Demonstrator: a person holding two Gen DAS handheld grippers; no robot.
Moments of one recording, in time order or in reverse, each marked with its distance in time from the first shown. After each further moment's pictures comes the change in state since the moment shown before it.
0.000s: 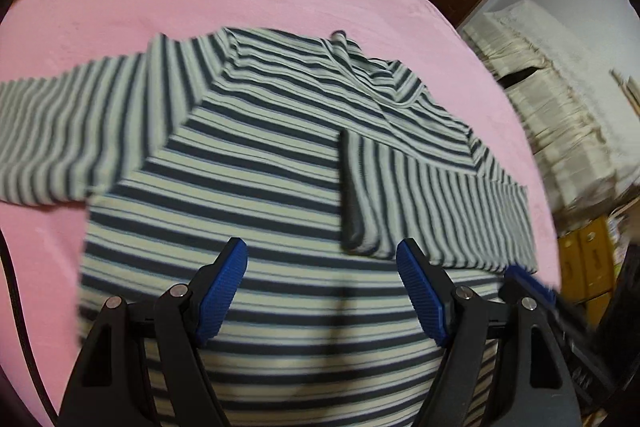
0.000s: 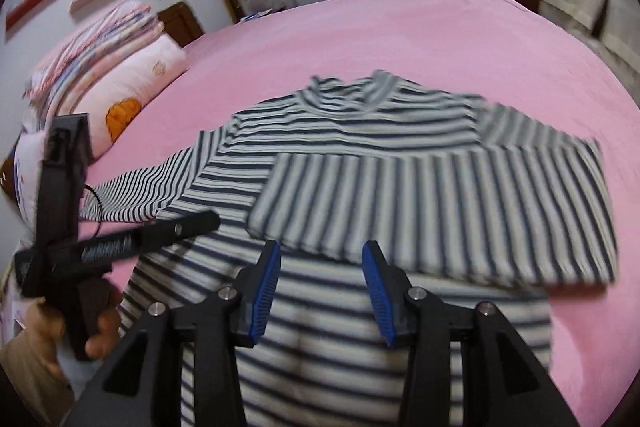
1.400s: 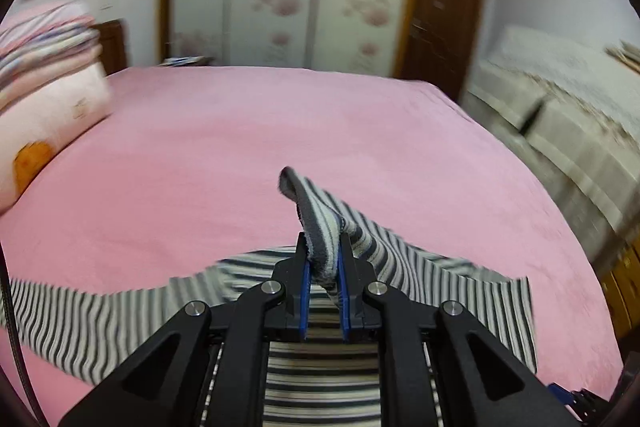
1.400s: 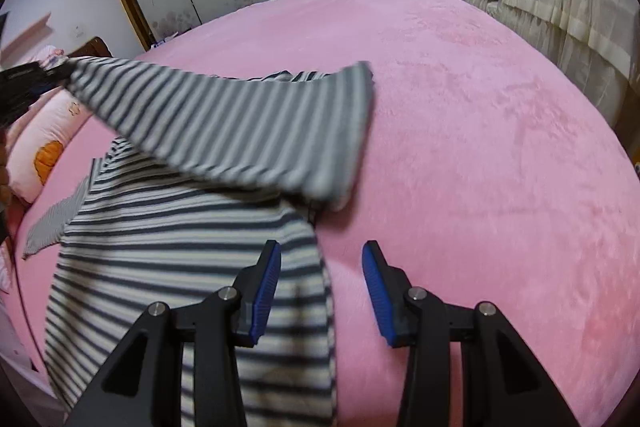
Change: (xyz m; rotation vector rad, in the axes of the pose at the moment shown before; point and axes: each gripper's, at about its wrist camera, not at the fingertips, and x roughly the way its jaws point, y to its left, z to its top) left arm -0.054 -0.101 0.111 0.220 -0.421 0.257; right arm -0.032 -0.131 -0.036 0.158 -0.028 -0.261
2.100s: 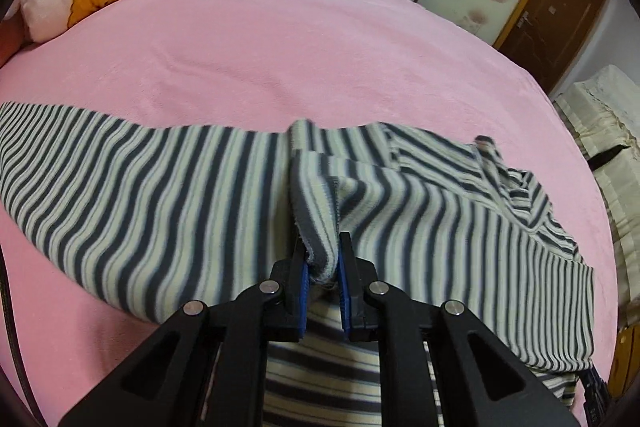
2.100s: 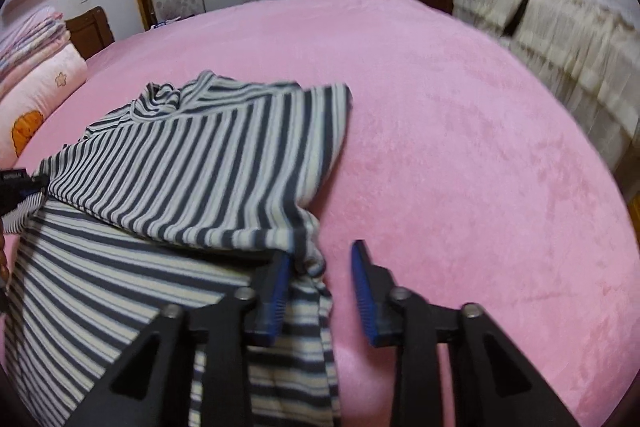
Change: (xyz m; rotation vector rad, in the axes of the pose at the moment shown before) left arm 0.070 0.123 -0.108 -0.314 0.250 0.115; right arm 0.039 0.026 0.028 -0.137 -0.046 -0.088
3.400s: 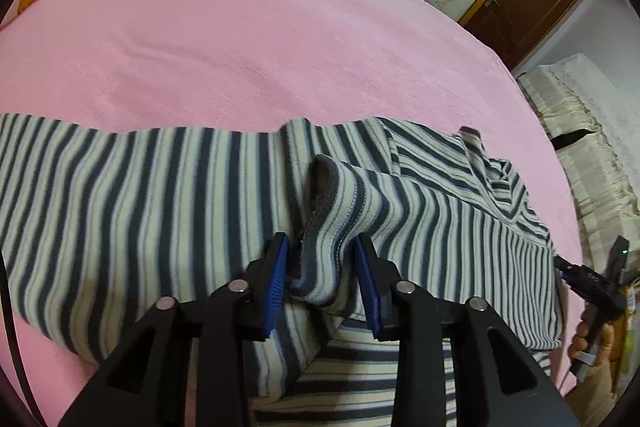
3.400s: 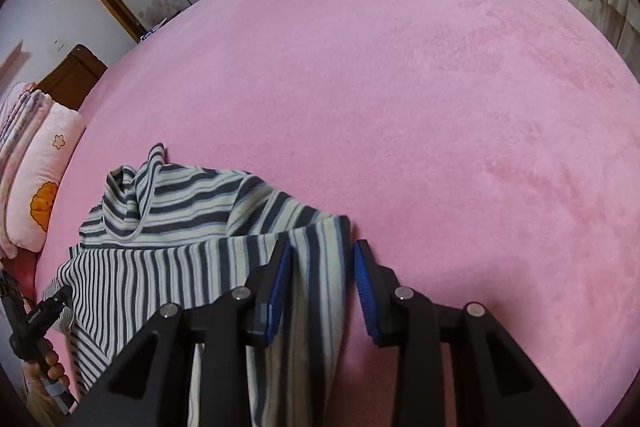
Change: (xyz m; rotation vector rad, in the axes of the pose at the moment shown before) left arm 0.023 0.037 0.026 0.012 0.131 -0.186; right arm 0.115 -0.048 0.118 0.220 0.218 0.210
